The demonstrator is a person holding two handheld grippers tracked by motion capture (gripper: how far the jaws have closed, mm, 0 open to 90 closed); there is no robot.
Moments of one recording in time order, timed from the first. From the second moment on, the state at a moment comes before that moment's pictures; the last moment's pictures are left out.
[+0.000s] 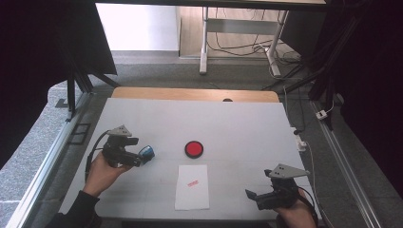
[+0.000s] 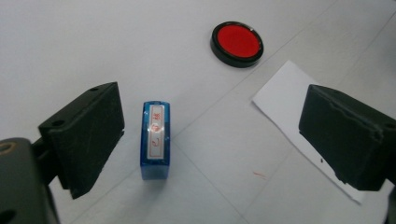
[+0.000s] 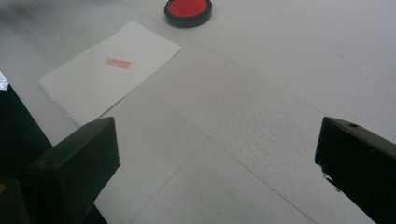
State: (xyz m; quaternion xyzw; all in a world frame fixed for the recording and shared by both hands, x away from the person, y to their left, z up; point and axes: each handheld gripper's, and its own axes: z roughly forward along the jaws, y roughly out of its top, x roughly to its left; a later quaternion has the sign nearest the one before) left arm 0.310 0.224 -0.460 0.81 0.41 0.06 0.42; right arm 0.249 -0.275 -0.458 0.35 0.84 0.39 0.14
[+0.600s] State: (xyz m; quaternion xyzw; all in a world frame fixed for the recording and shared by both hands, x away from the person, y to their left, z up) left arm 0.258 0.247 -0.454 0.78 0.42 0.06 0.46; right arm 0.249 -0.275 -0.457 0.35 0.84 0.40 0.14
